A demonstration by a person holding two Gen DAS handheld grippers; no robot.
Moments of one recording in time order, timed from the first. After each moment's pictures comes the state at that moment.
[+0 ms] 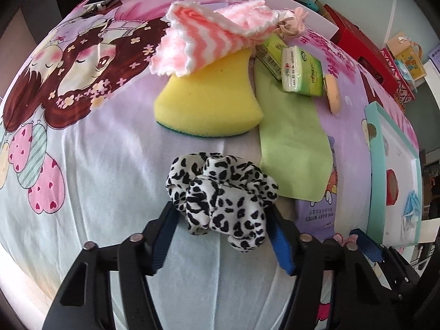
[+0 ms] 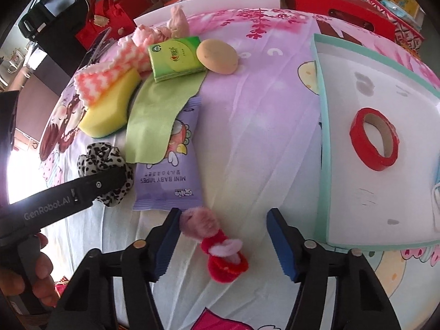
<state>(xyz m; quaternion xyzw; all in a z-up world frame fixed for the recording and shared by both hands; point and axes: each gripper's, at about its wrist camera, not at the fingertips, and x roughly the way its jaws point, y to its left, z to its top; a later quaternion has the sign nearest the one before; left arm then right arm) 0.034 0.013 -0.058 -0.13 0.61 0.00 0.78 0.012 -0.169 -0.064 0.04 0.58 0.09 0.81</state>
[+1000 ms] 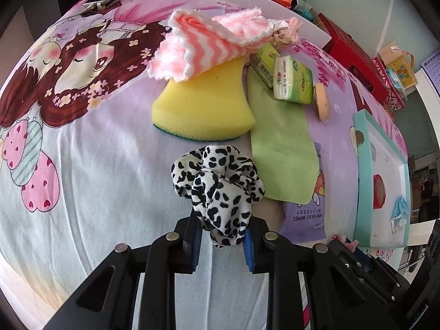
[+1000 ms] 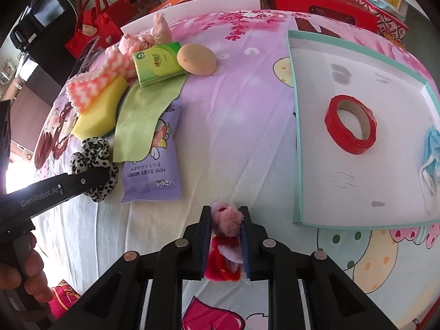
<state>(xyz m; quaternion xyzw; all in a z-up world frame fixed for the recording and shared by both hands) 0.029 0.023 -0.049 -0.15 0.59 -0.02 0.79 0.002 -0.181 -0.058 0.06 0.57 0.06 0.82</state>
